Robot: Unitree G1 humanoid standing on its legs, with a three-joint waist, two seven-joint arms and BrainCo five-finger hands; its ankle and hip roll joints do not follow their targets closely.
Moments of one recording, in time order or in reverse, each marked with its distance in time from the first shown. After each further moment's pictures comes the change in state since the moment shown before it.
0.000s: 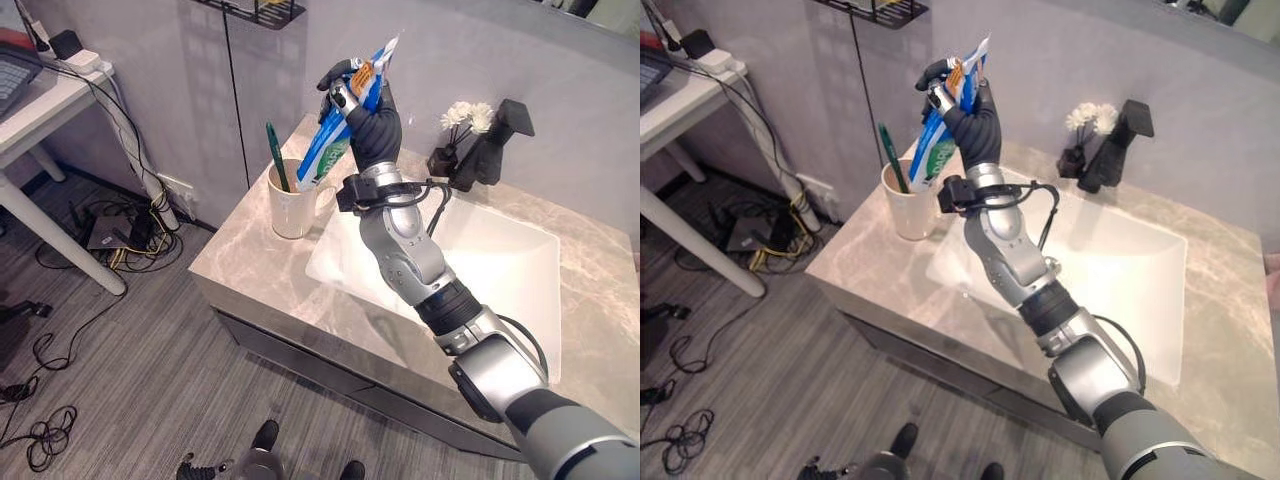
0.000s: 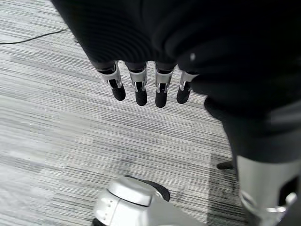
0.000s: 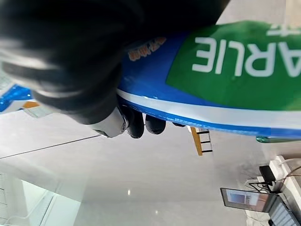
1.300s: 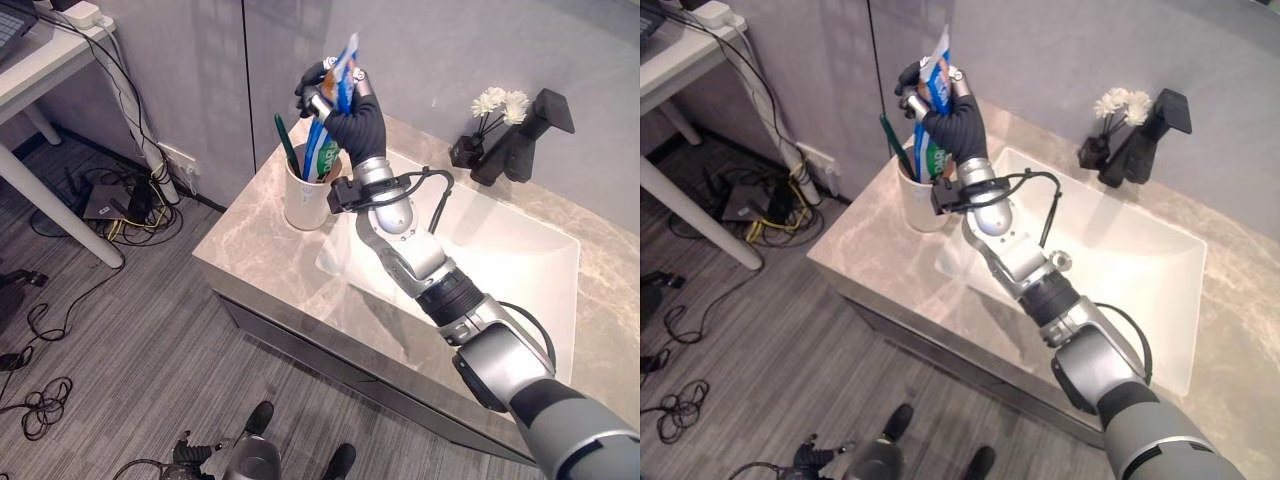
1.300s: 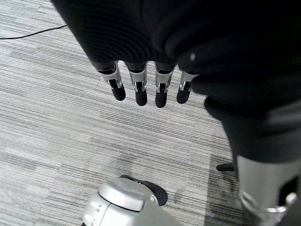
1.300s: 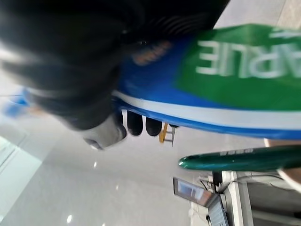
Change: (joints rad) left arm -0.072 0.032 -0.001 -0.014 -0.033 0.001 0.001; right arm -0.058 -0.032 0.070 0.043 -0.220 0.050 -0.019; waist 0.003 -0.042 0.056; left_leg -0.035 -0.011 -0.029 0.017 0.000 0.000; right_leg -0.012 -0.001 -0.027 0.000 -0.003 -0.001
